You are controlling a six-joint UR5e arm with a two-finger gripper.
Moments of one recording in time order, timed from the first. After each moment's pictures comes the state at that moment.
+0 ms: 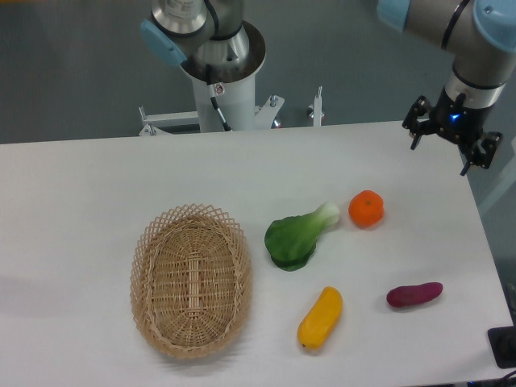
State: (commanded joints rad) arm 2.87 -1.88 -1.43 -1.31 1.54 1.56
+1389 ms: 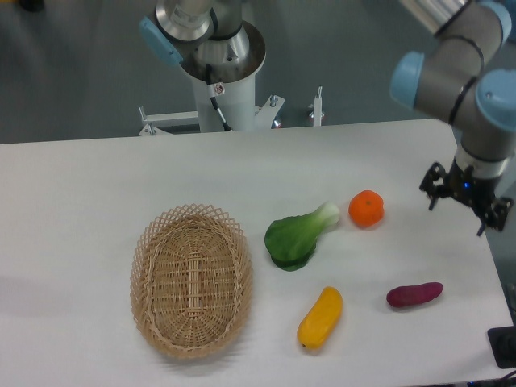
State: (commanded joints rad) arm 2.80 -2.20 -1.33 -0.98 1.49 1.57
